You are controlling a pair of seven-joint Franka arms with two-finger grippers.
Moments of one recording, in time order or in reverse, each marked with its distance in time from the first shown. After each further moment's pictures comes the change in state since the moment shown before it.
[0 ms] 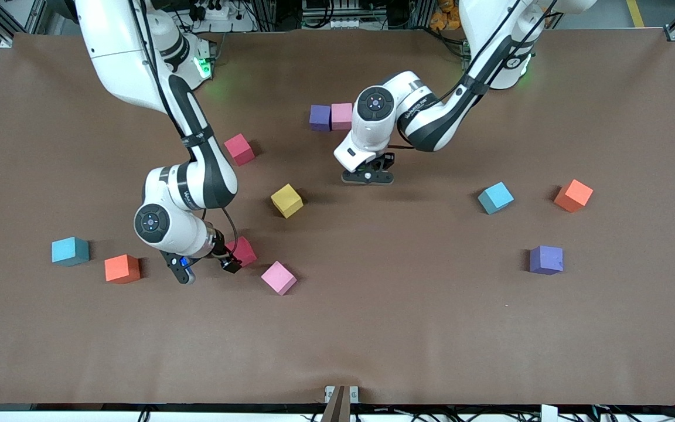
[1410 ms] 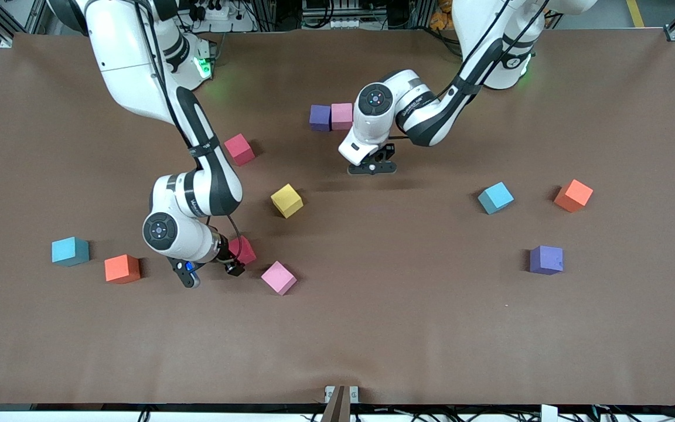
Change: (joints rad) left arm -0.030 0.001 0.004 -0.097 0.000 0.068 -0.126; right arm -0.001 0.071 0.001 0.058 0.014 0.006 0.007
